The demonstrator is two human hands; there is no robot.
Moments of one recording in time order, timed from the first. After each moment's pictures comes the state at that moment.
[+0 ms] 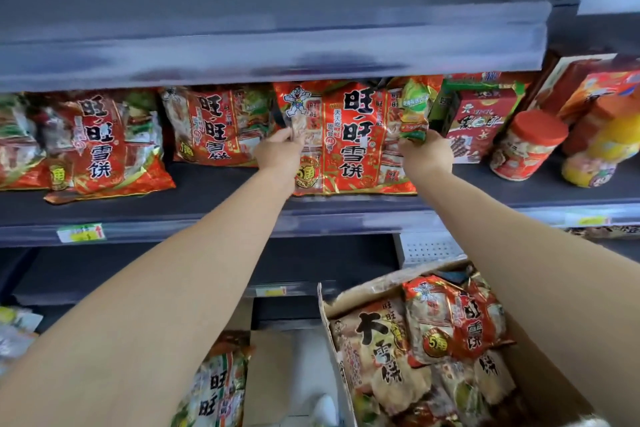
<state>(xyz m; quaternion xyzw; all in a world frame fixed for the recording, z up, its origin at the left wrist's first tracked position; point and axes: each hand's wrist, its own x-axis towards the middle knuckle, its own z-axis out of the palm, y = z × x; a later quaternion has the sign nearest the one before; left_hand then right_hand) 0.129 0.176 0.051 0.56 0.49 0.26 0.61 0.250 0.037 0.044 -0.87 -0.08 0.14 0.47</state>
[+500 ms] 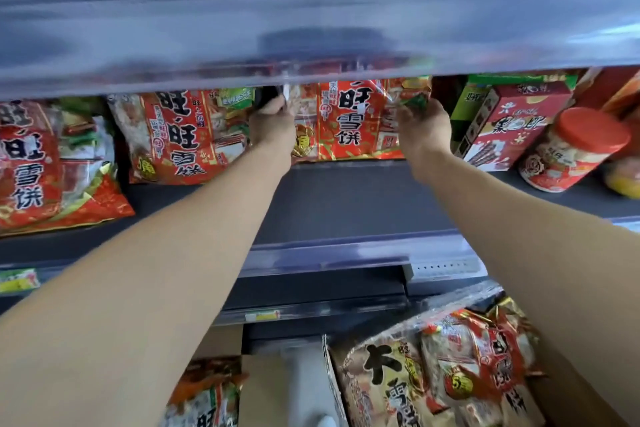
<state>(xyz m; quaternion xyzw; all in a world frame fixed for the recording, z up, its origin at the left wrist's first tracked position) 0.208 0.254 0.019 0.58 0.47 0.29 0.60 0.309 0.114 0.019 -0.83 -0.06 0.08 0.55</state>
